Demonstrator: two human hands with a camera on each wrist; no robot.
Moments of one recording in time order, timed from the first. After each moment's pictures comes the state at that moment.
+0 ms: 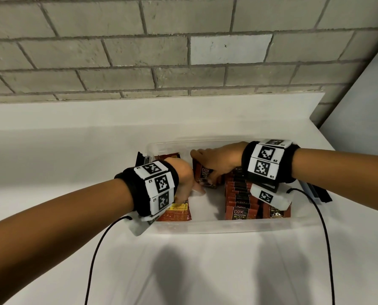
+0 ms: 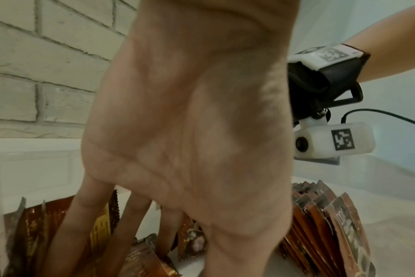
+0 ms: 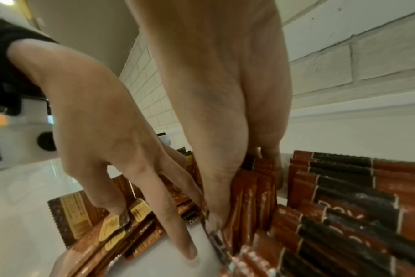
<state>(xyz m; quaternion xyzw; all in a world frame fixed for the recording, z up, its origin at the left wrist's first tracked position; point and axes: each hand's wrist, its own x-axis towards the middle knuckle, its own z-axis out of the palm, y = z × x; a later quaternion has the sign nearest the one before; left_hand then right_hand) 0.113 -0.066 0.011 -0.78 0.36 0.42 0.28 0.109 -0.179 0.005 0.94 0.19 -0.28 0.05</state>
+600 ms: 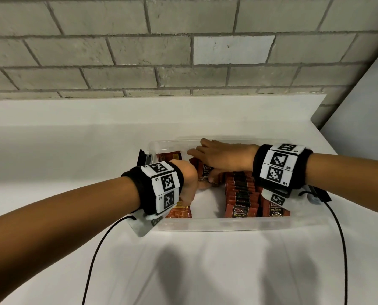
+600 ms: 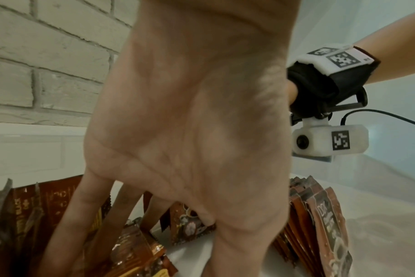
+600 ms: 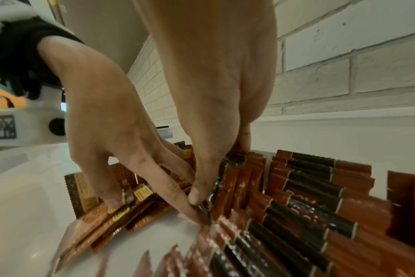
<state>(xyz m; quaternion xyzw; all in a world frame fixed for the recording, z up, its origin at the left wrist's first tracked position) 0.099 -0.070 0.011 -0.77 0.38 0.38 0.34 0.104 -0.191 0.005 0.93 0.31 -0.15 0.13</state>
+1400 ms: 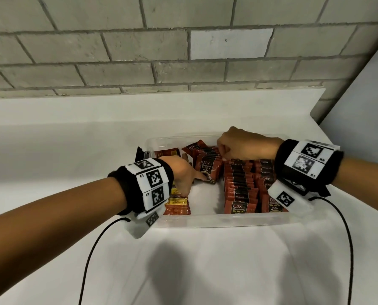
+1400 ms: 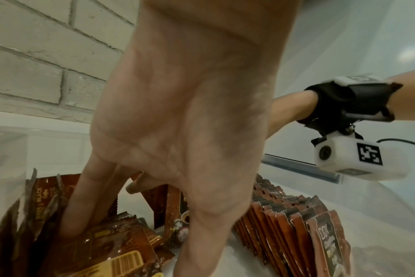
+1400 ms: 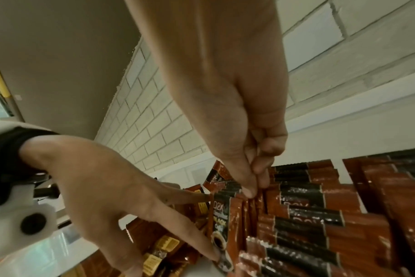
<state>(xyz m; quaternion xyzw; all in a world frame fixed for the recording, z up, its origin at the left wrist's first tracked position) 0.094 -0.059 0.027 -0.82 0.36 0.37 0.24 0.090 -0.226 0.022 0.98 0.08 -0.17 -0.11</state>
